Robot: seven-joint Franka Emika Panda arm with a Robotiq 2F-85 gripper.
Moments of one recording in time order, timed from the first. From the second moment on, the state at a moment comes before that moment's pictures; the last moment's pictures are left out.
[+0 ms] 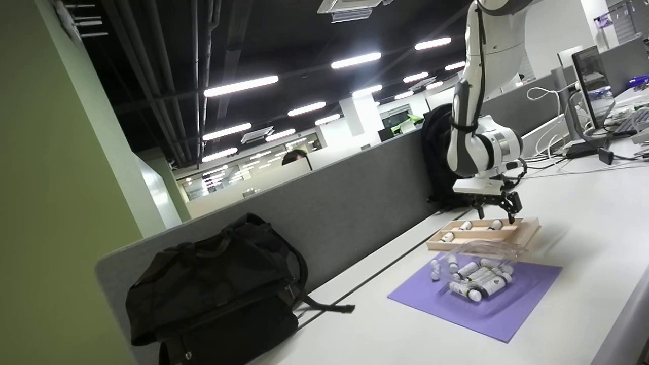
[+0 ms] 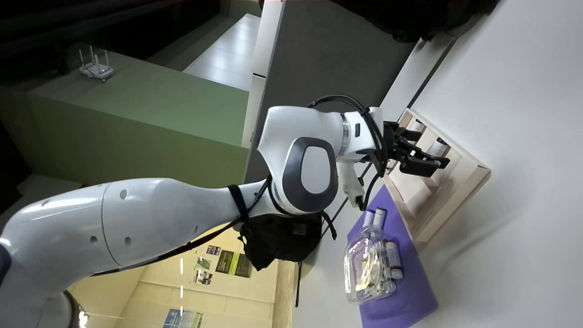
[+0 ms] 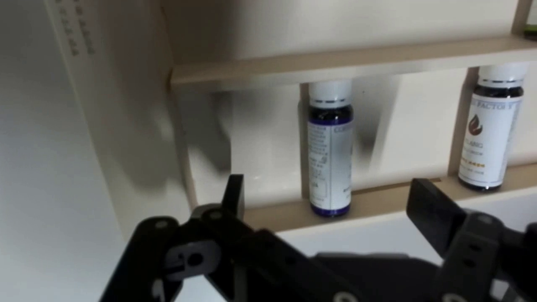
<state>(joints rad) -0.11 0.69 -0.17 -2.02 0.39 2.89 0.91</state>
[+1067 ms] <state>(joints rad) -0.13 0.68 -0.16 -1.97 0.39 2.71 0.87</state>
